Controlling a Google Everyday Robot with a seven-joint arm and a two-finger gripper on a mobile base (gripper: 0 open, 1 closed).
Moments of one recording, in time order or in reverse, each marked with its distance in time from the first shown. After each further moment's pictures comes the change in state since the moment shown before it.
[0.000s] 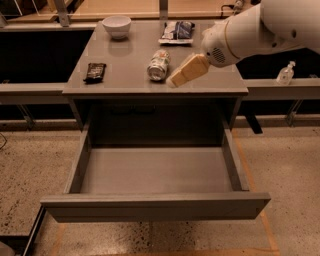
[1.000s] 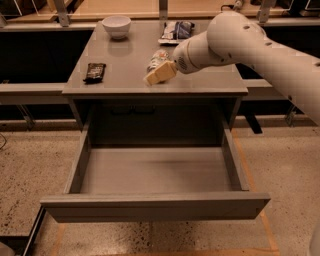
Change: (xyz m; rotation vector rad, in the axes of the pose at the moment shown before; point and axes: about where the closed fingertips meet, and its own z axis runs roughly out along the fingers) arm 0.007 -0.029 0.123 0.033 -0.021 0.160
